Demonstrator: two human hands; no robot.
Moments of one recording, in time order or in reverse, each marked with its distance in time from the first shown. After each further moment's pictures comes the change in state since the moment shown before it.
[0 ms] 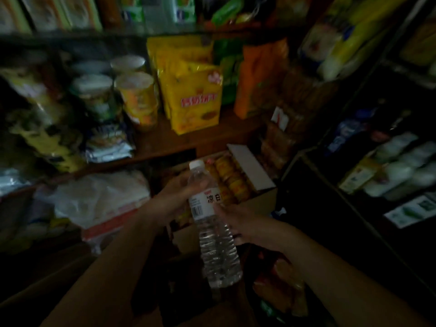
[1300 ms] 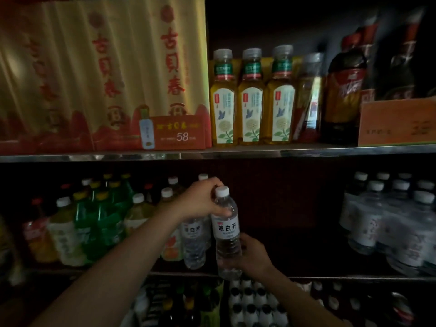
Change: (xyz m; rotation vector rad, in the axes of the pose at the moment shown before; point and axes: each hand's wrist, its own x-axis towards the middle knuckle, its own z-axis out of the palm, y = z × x) left_hand 0.094 0.259 0.753 1.032 -0.958 0.727; right_hand -0.548 0.126 -0.312 0.137 1.589 -0.270
